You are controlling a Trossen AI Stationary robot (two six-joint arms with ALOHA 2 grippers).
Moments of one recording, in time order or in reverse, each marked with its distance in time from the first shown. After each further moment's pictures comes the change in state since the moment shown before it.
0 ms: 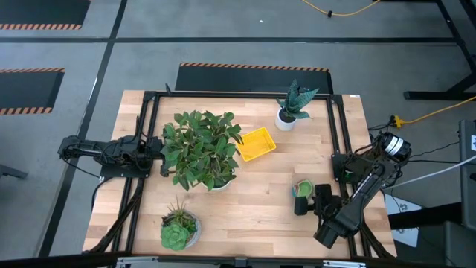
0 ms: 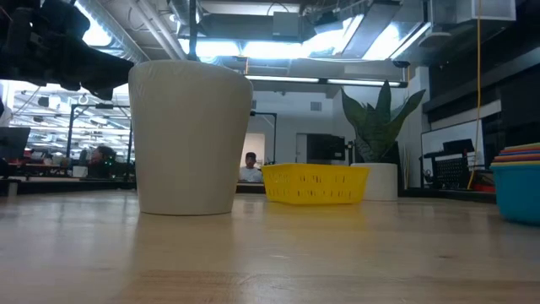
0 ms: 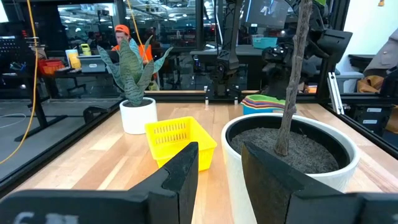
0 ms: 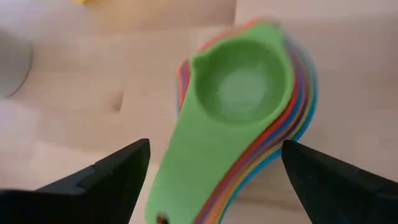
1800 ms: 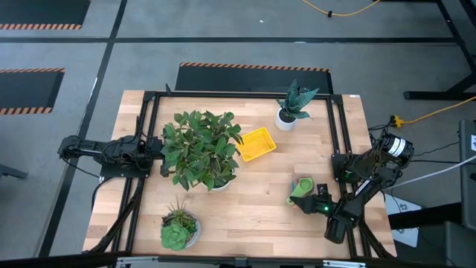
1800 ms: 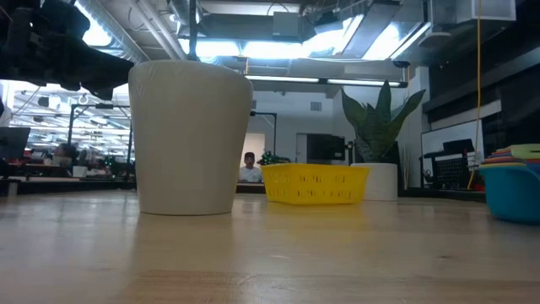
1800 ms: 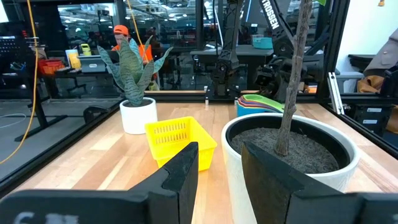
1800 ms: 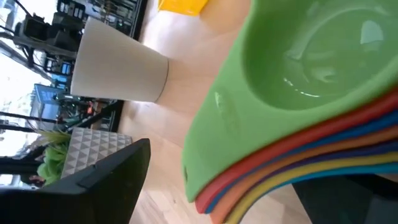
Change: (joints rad) left arm 0.000 0.000 0.000 0.000 0.000 0.000; right arm 0.123 -0.002 -0.454 0.811 0.587 0.027
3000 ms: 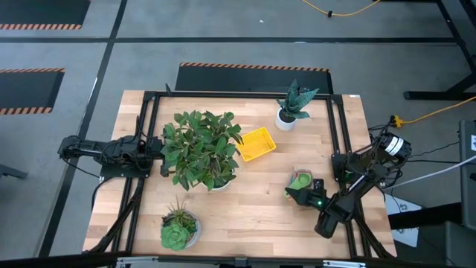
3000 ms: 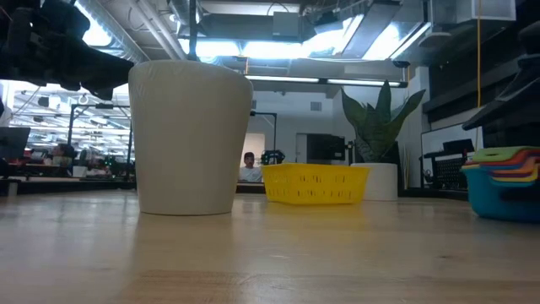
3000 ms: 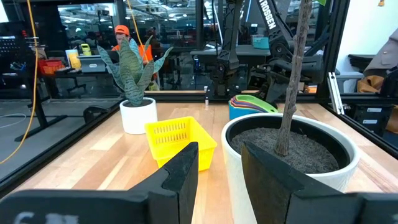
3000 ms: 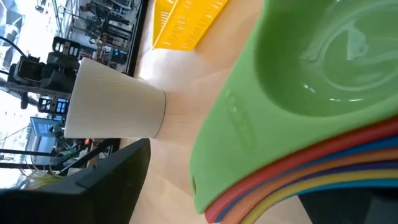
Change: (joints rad) left arm 0.000 0.000 0.000 0.000 0.000 0.000; right arm -0.120 0.001 -0.003 0.016 0.011 -0.003
